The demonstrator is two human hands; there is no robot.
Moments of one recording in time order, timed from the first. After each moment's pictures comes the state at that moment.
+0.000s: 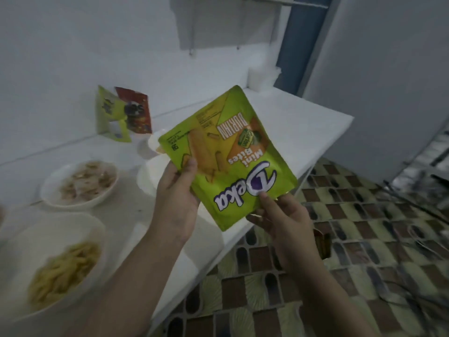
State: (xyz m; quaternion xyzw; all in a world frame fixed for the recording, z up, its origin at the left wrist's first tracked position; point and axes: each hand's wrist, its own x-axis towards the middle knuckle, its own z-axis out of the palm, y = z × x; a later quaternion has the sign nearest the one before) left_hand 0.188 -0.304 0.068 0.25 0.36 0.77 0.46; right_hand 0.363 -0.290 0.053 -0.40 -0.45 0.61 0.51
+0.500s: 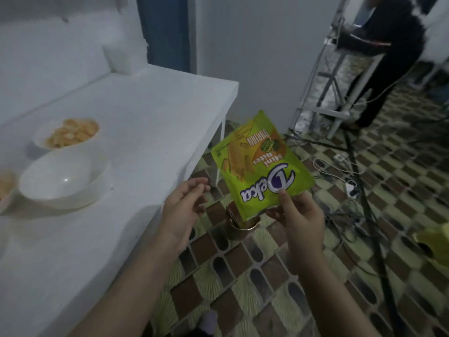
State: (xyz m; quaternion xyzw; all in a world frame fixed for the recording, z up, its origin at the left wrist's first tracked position) left_hand 0.413 -0.148 0.001 0.34 0.44 0.53 0.64; right_hand 0.610 -0.204 -0.003 -0.58 -0.31 0.35 0.67
